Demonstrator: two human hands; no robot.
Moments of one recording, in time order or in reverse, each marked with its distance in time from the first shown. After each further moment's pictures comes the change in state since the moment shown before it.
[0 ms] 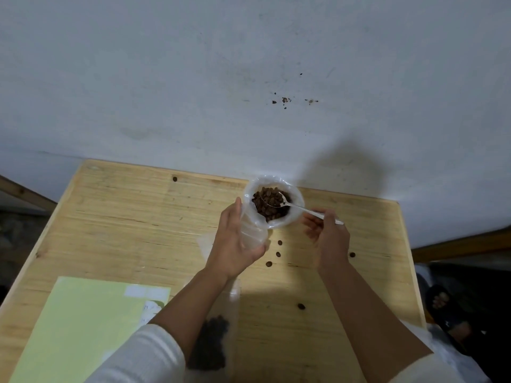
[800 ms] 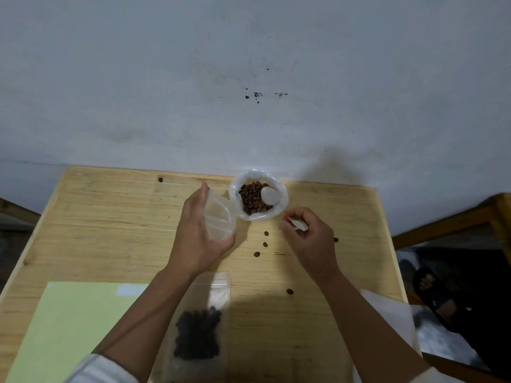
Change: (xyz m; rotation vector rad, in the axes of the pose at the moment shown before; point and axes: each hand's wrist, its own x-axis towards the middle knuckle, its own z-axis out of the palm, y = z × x) left_hand -0.016 0.007 -0.041 0.117 0.168 0.168; right_hand -0.050 -0.006 -0.030 -0.561 -0.307 -0.573
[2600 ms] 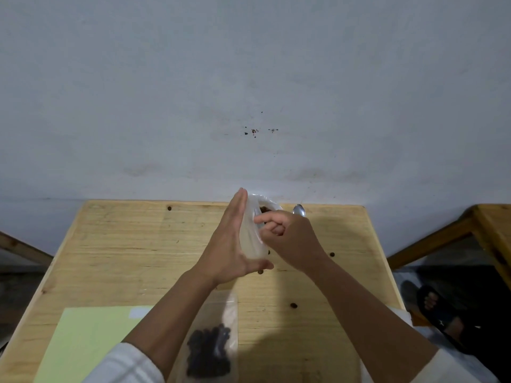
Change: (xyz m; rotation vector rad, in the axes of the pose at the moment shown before) left_hand 0.002 0.049 -0.017 -0.122 -0.284 0.246; right_hand -0.006 -0.097 0.005 -0.161 -0.254 -0.048
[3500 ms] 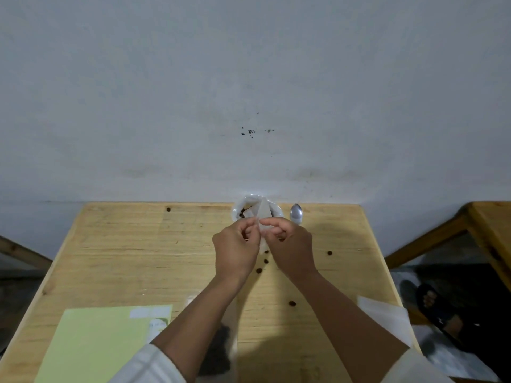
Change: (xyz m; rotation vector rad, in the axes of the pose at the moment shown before) left_hand 0.002 0.030 0.032 -0.208 0.464 -0.330; right_hand -0.006 0.037 0.028 0.089 0.307 0.080
